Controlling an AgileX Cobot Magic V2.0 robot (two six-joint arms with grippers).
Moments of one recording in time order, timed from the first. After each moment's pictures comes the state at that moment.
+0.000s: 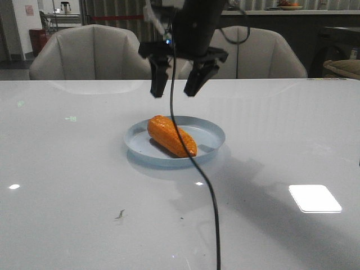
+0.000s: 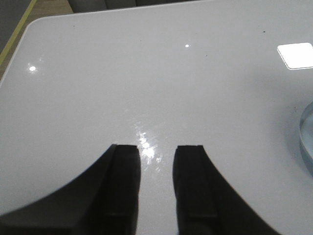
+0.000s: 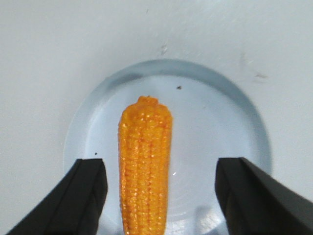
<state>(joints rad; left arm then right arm) 0.04 1.08 -0.84 -0.26 0.34 0.38 0.43 2.37 -2.44 0.16 1.23 -0.06</state>
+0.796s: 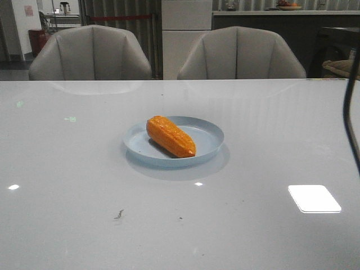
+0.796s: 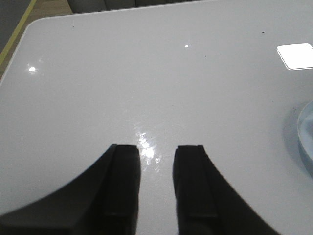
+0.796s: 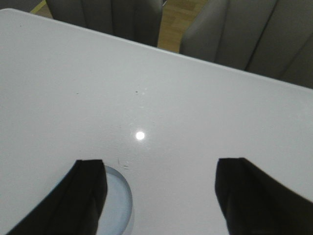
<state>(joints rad) 0.04 1.08 -0.84 -0.26 0.34 0.38 0.23 1.81 -2.44 0.06 1.25 -0.05</state>
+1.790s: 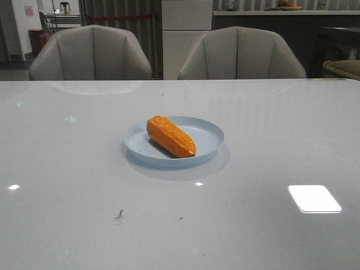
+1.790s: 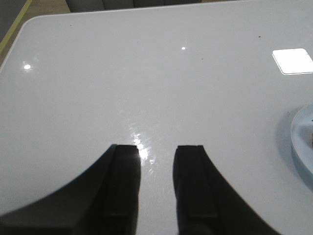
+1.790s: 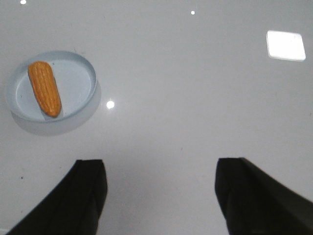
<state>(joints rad) 0.04 1.08 -0.84 -0.29 0.34 0.38 0.22 0.78 -1.03 -0.12 0.96 0.17</state>
